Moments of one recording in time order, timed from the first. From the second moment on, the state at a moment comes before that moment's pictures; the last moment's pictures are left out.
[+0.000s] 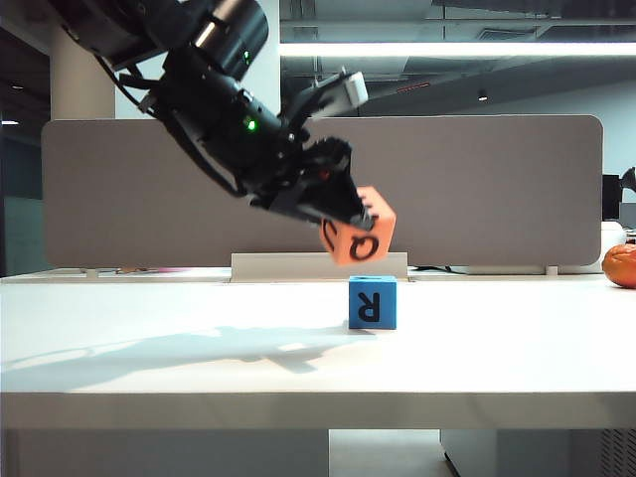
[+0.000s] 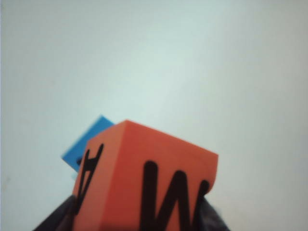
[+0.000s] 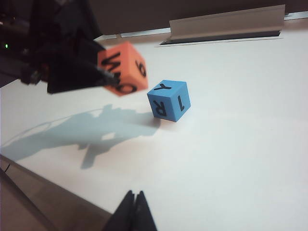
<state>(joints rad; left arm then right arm) -0.61 1.74 1.13 0.07 0.31 0.30 0.00 0.00 0.01 -0.13 -0.55 0.16</state>
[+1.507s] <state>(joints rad) -0.61 1.97 1.40 -0.04 0.20 -0.26 0.00 0.00 0.01 -0.13 -0.55 0.16</state>
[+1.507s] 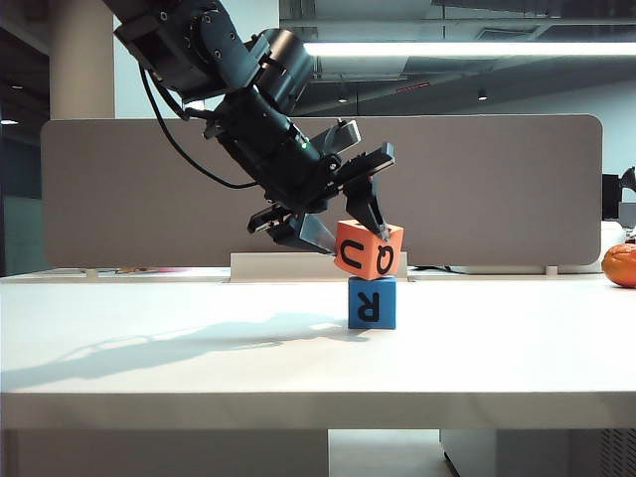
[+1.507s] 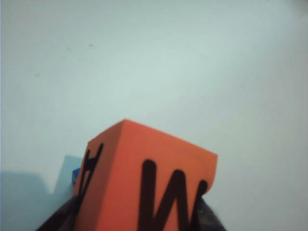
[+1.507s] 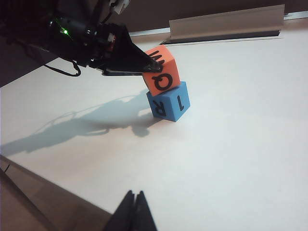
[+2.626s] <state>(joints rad) -0.61 1.97 1.40 -0.03 0.22 -0.27 0.00 0.00 0.01 -0.13 -0.55 0.16</state>
